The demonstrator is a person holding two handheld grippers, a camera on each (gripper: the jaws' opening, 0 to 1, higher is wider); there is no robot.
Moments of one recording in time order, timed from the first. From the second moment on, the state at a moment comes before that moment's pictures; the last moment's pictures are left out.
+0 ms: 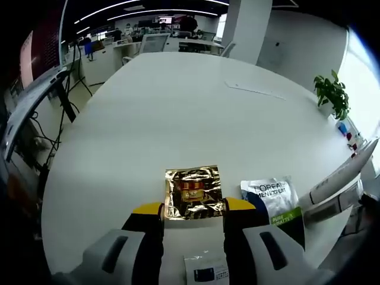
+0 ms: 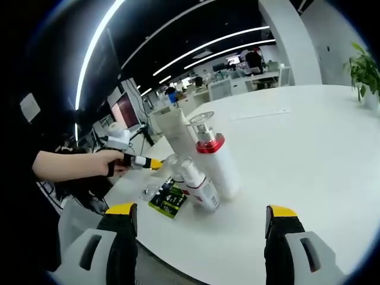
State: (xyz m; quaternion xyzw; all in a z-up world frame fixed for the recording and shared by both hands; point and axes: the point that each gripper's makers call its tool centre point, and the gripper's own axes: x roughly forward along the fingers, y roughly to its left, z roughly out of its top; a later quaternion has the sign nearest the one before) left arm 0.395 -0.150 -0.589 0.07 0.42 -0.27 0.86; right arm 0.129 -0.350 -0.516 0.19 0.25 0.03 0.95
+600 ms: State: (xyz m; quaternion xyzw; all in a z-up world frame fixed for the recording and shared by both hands) left arm 0.379 -0.153 -0.607 0.10 0.43 -0.26 0.86; right arm 0.129 -0.347 -0.516 0.19 0.25 0.03 0.95
